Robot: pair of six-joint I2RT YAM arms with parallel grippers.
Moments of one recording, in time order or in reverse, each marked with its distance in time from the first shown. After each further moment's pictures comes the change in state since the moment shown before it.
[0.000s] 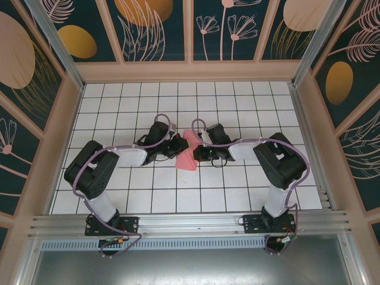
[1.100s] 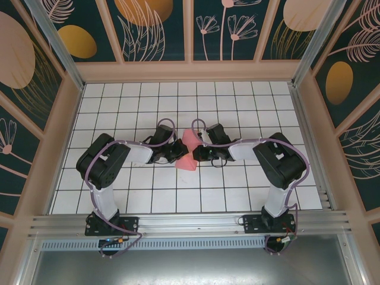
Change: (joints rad) left arm -0.003 0.132 0.043 -0.071 -0.044 0.024; right arm 0.000 0.003 0.001 0.005 -0.001 0.004
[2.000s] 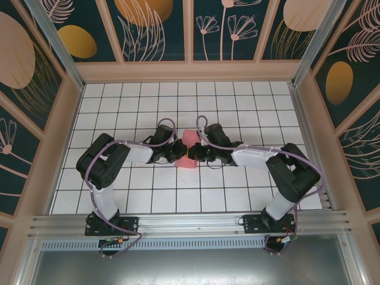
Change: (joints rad) left arm -0.001 0.000 0.004 -0.009 -0.003 0.019; right arm 0.090 -0.154 -0.019 0.006 -0.016 0.303
